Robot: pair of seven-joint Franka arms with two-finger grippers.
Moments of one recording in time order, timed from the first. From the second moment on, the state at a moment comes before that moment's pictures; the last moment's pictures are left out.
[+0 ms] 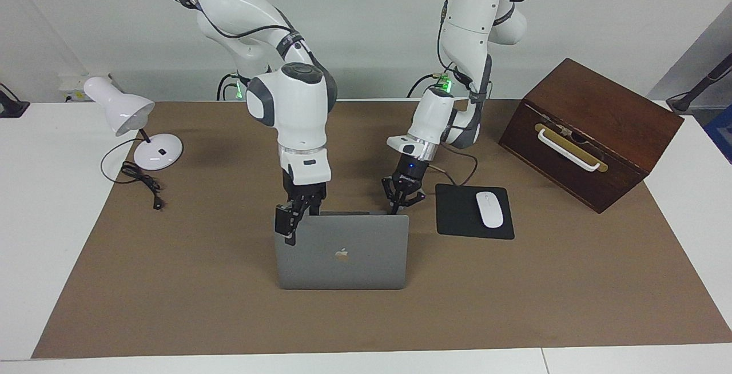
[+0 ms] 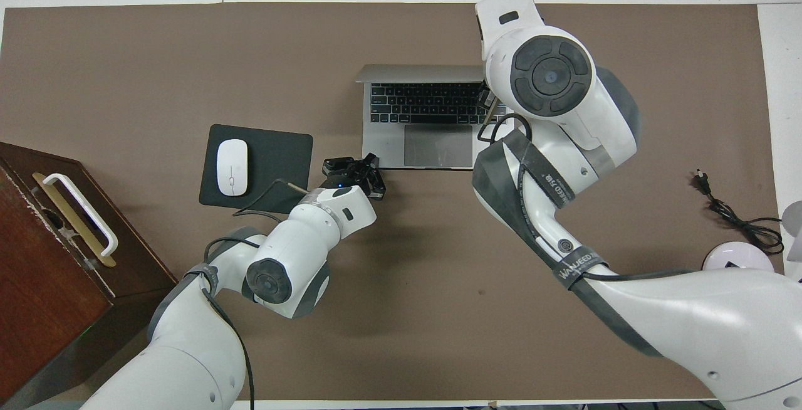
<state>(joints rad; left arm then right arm) -0.57 0.42 -0.04 -2.29 -0.06 3.51 -0.01 0.08 0.45 0.35 -1.51 -0.54 2.27 -0.42</state>
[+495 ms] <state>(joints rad) -0.57 0.42 -0.04 -2.29 -0.06 3.51 -0.01 0.08 0.50 0.35 -1.46 -0.54 2.27 -0.42</state>
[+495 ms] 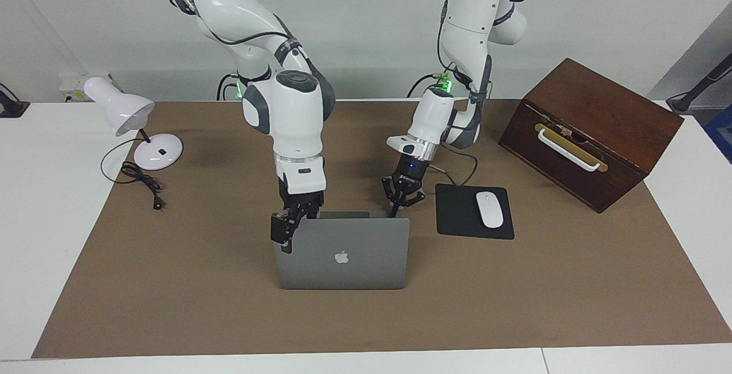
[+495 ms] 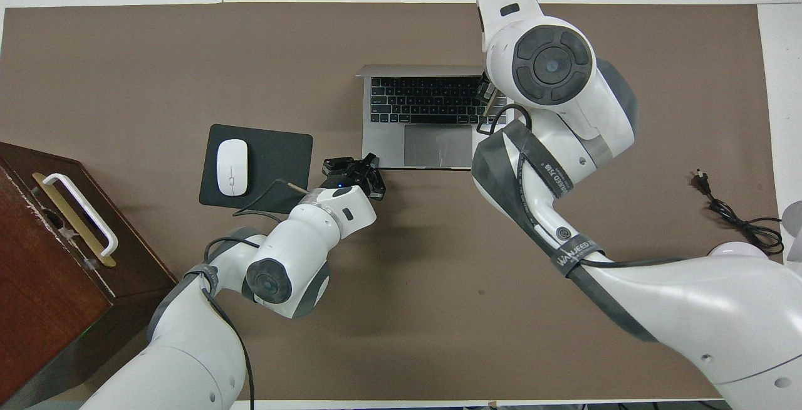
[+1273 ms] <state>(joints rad) -0.57 0.42 -0.04 -2.29 -0.06 3.51 -0.01 0.08 0.55 0.35 -1.38 -0.52 2.26 -0.42</state>
